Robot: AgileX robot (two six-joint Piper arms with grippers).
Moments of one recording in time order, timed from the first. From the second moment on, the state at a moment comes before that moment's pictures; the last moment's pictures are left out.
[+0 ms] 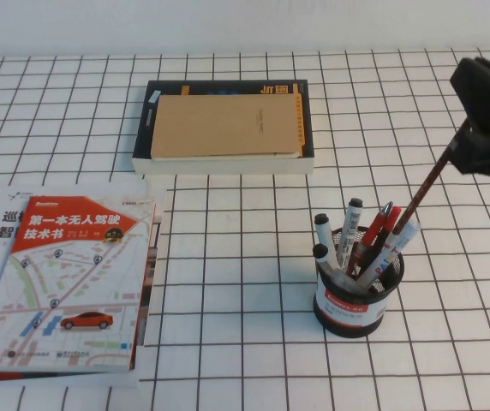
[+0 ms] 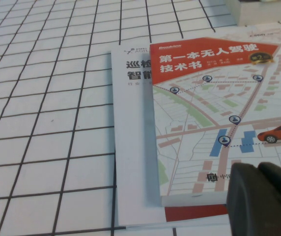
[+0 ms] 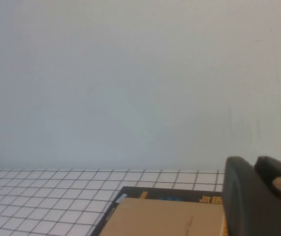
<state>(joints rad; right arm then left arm) 0.68 1.03 -0.65 0.63 -0.46 -0.35 -0.02 -0.01 0.03 -0.02 0.38 0.15</state>
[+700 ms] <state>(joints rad) 0.68 1.52 -1.58 0.45 0.81 -0.03 -0.02 -0.01 0.03 -0.02 0.38 0.15</state>
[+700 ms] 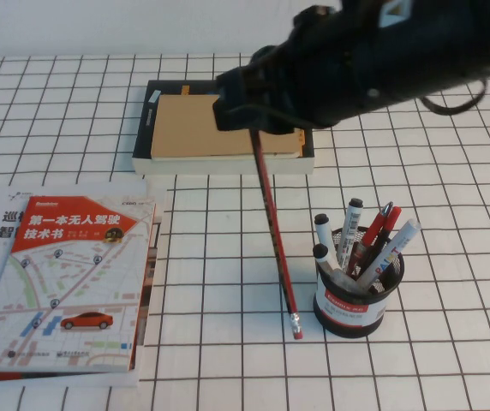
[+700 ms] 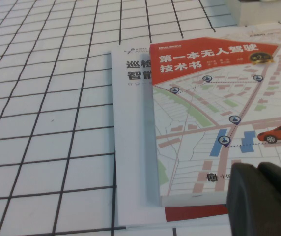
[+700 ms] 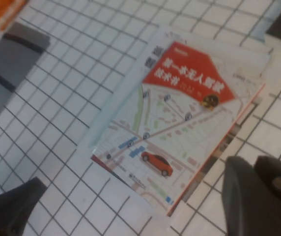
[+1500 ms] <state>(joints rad) 0.67 2.21 -2.20 0.14 1.10 0.42 -0.02 -0.01 0.03 -0.02 0.38 0.15</state>
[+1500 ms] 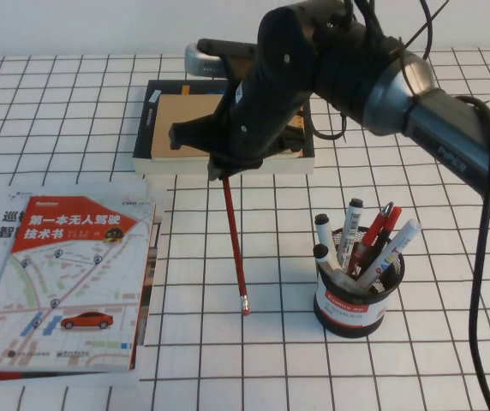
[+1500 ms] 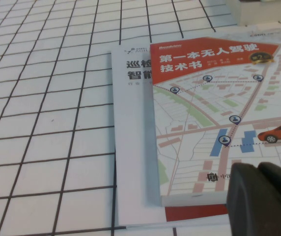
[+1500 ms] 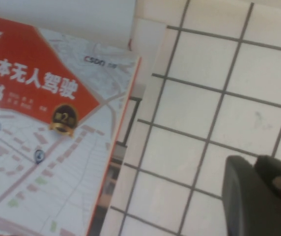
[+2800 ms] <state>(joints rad) 0.62 2.40 -2.20 0.18 1.10 0.45 -0.02 -0.01 0.03 -0.02 0.38 0.15</state>
